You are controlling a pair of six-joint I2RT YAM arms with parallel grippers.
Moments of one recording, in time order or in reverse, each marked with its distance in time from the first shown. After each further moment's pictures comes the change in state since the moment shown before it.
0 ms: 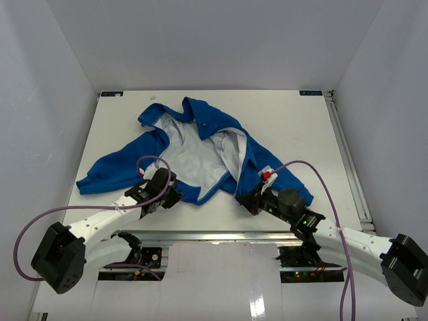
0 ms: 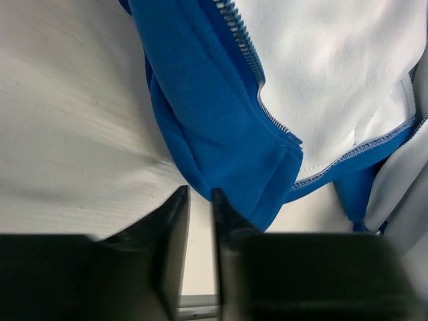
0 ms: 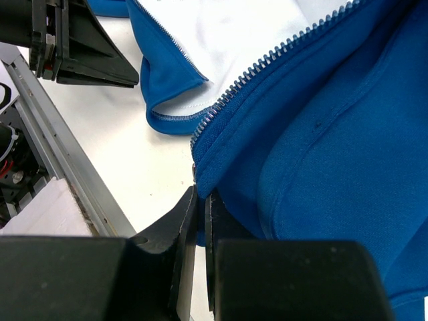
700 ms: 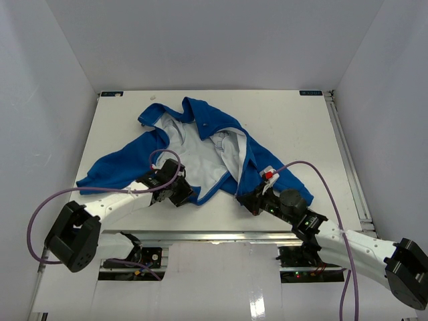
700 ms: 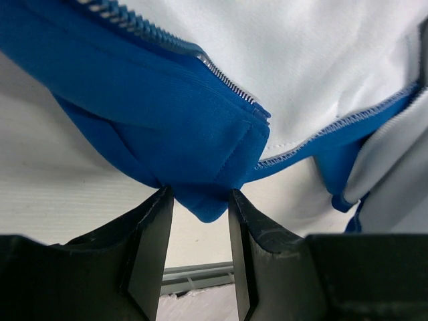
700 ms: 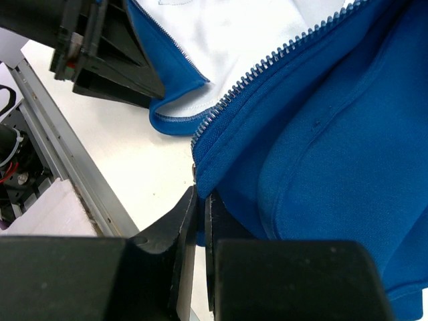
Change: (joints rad) left arm 0.000 0.205 0.138 -0.012 0.199 -0.030; right arm 0.001 -0.051 0.000 -0.045 0.005 0.010
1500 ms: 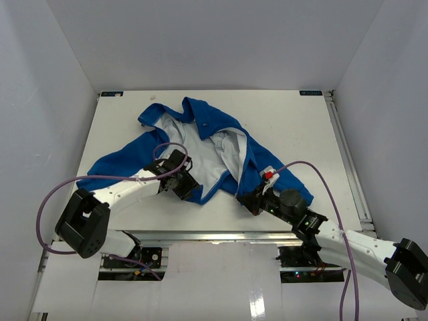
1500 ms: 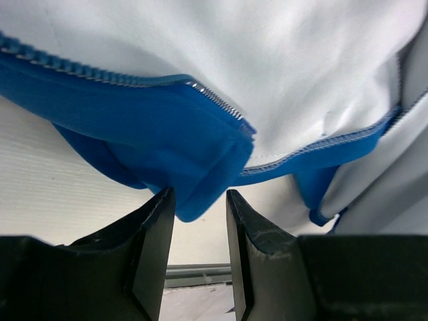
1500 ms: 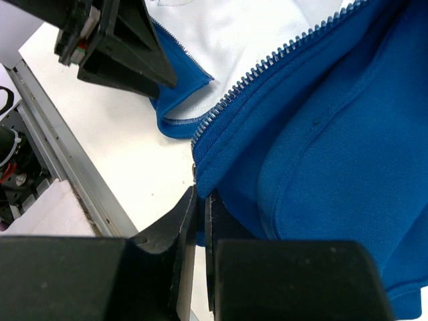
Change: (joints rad) left arm 0.000 0.122 0.151 -0.099 -0.013 -0.061; right arm 0.002 -0.003 0.000 -0.003 0.008 -0.001
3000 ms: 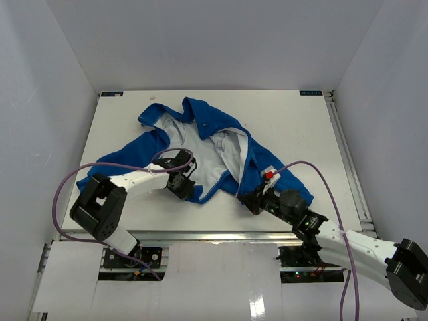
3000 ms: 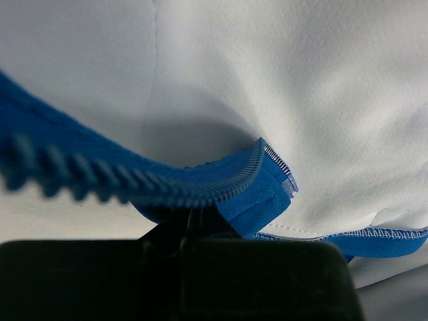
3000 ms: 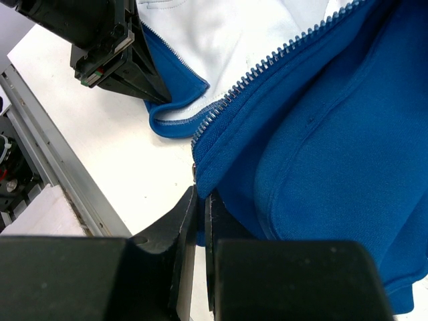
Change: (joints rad) left arm 0.016 0.170 0.062 -0.096 -0.075 -0.160; right arm 0.002 -0.006 0.000 -0.012 0.037 -0.001
